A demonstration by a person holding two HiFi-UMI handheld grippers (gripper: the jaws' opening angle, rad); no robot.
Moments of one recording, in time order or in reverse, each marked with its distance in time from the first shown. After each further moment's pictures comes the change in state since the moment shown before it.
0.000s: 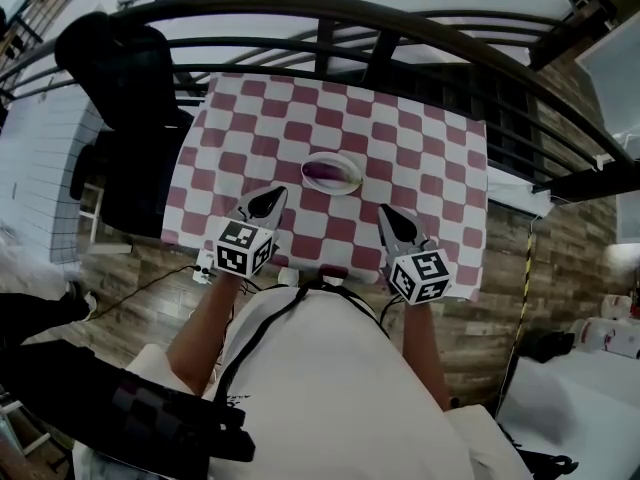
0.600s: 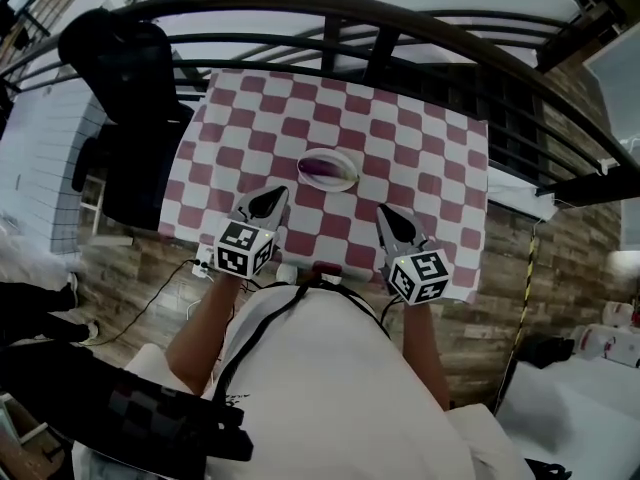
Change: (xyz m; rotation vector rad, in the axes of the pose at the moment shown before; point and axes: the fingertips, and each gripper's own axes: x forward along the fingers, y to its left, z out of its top) left arm 0.005 -0.024 0.001 0.011 -0.001 0.029; right arm -0.012 -0.012 -0.005 0.015 0.000 0.044
